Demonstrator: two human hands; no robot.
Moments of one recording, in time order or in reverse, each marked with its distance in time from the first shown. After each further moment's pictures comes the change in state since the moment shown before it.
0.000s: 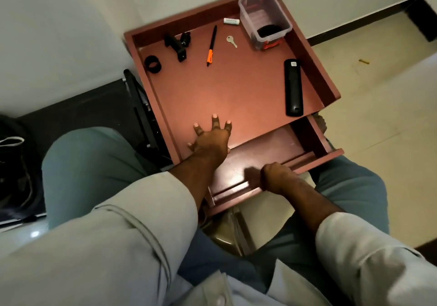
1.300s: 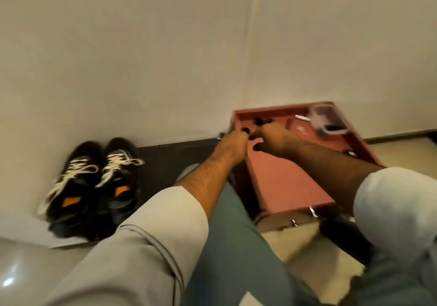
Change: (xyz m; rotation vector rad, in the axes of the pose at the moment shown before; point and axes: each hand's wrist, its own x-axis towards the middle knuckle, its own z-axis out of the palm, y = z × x) left_hand -0.114 -0.178 -0.143 -0.236 0.504 0.106; right_hand -0.042 -0.261 -0.192 -0.200 0.535 -0.458
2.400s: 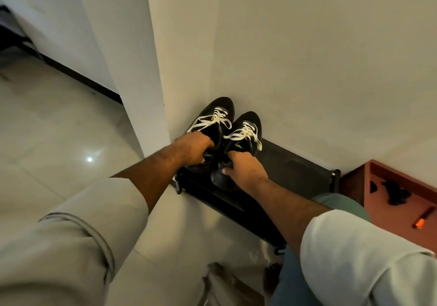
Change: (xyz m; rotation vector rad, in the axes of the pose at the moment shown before) left_hand -0.222 -0.317 -0.050 0.149 0.108 -0.393; right_hand 0.040 -0.321 0.129 0.044 -0.125 -0.439
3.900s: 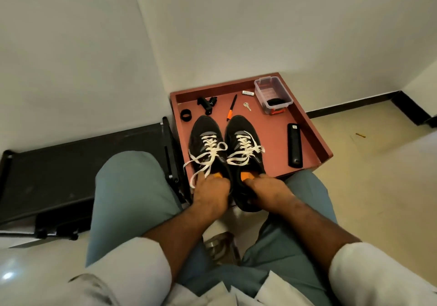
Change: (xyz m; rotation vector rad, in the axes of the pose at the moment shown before) left_hand -0.035 0.500 0.150 0.387 -0.147 0.510; right_hand -0.385 0.353 0.017 -0.015 -0.070 0.494
